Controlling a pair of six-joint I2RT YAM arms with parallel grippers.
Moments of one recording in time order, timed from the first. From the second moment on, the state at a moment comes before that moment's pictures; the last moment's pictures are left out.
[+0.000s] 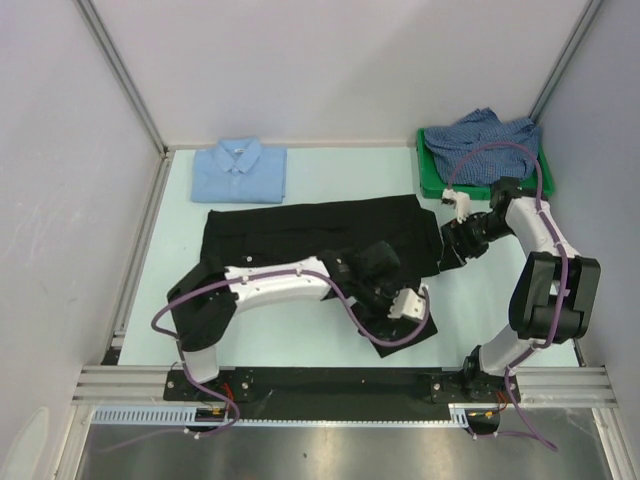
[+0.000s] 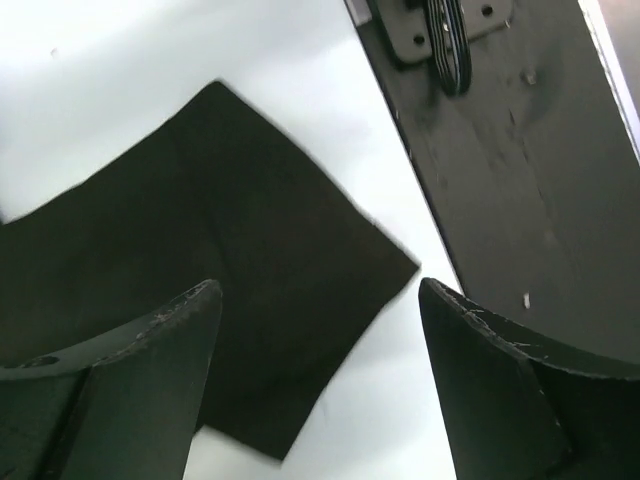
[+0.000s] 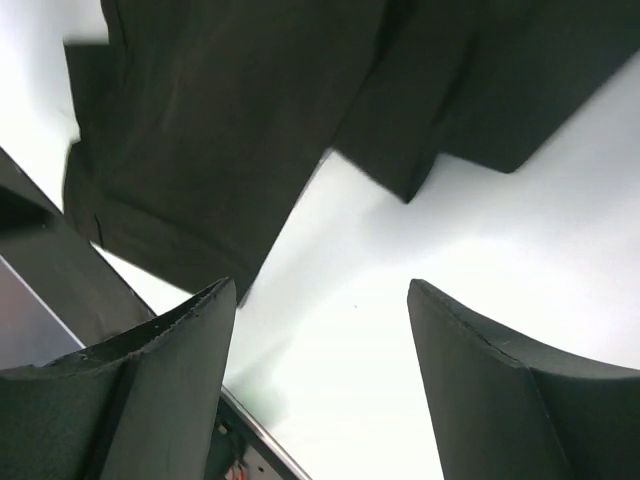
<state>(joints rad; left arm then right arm) -1.12 1.80 1.32 -0.47 0.60 0.66 -0.13 1.62 1.22 -1.11 -0.62 -0.77</state>
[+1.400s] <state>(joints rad) -0.37 2.26 1.97 -0.72 0.73 0.45 -0.04 1.87 1.70 -1.10 -0.76 -0.55</state>
